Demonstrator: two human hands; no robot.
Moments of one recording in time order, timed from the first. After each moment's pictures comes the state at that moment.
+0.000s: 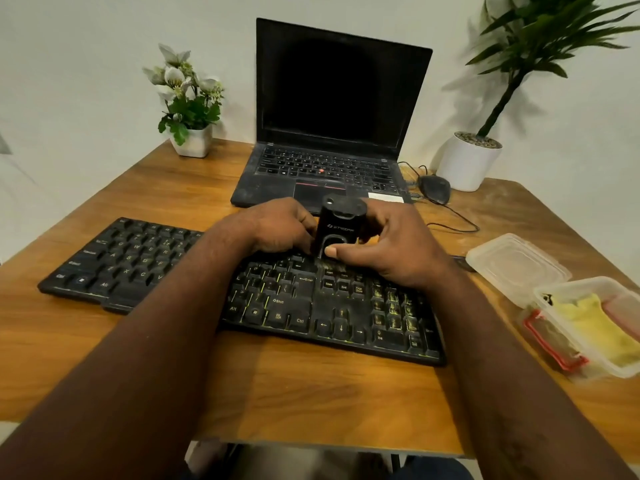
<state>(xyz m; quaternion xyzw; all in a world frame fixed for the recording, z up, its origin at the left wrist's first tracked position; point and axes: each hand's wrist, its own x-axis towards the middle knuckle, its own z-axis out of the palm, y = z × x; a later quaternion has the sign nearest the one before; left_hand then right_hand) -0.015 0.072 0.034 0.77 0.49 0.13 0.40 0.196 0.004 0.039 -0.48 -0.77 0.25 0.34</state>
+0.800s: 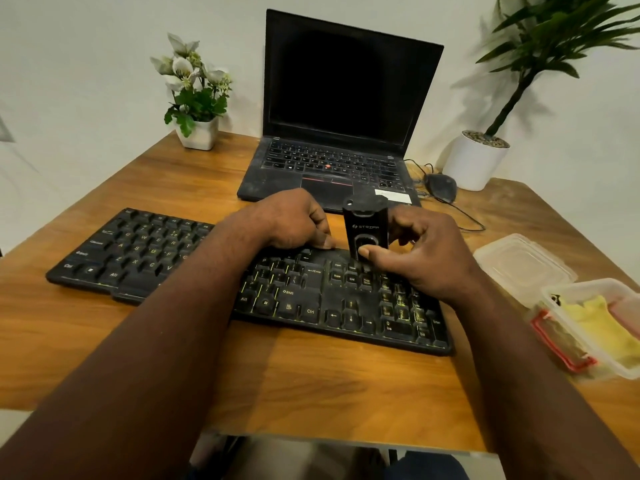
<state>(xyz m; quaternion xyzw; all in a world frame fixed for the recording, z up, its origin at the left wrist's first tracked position) -0.012 0.075 0.036 0.78 0.50 0.12 0.35 0.218 -0.006 0.027 -0.47 -0.78 0.18 0.37</state>
